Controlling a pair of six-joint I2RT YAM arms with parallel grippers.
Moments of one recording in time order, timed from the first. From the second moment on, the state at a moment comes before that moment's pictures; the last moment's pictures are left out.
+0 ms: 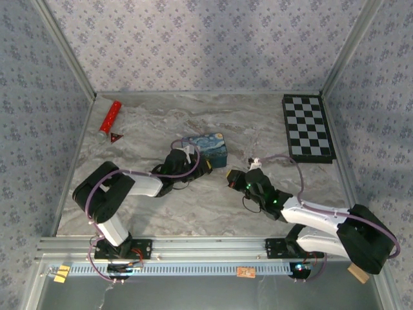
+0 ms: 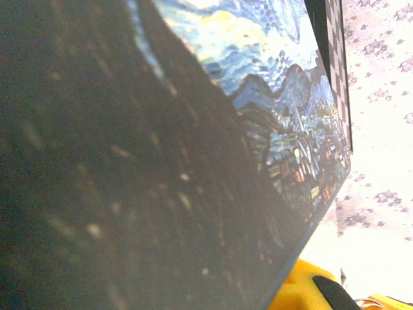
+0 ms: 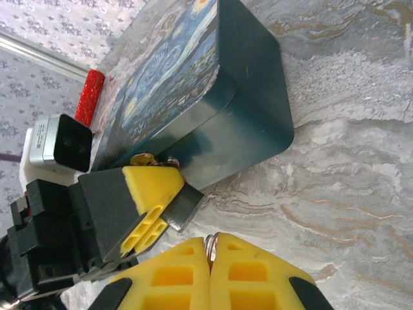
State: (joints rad) left arm -0.71 1.68 0.61 0.58 0.26 -1.10; right arm 0.81 1.11 0.33 0.34 0.18 1.06
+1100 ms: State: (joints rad) left arm -0.84 1.75 0.57 1.01 0.06 -1.62; right arm 0.83 1.12 0.30 0.48 0.30 1.32
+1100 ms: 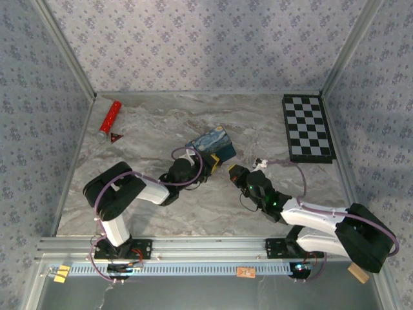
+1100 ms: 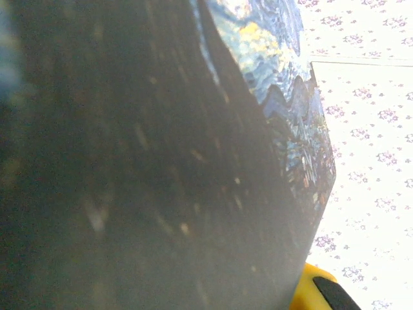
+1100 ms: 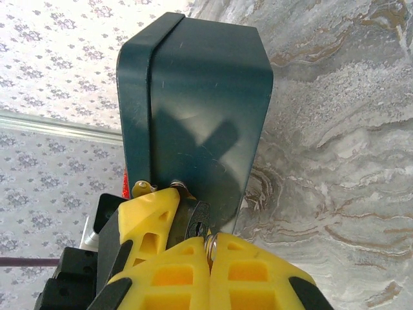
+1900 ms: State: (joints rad) left arm -0.85 1.75 0.55 1.02 0.05 -1.65; right arm 0.81 1.19 0.30 0.55 0.31 1.32
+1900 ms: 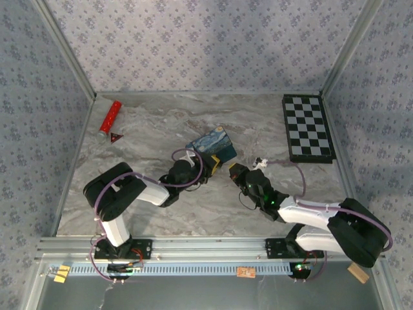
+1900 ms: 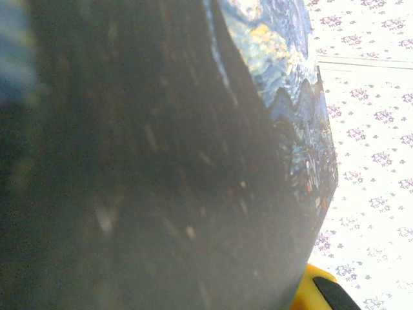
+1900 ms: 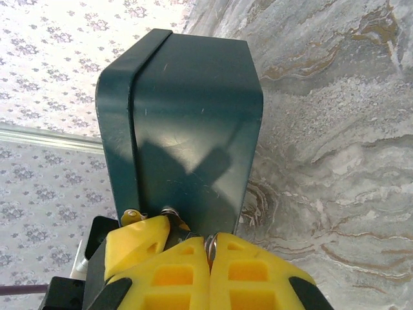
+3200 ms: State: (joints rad) left arm -0.86 1.74 0.55 1.02 0.00 -1.67; right arm 0.80 1.26 0.30 0.66 0.28 1.35
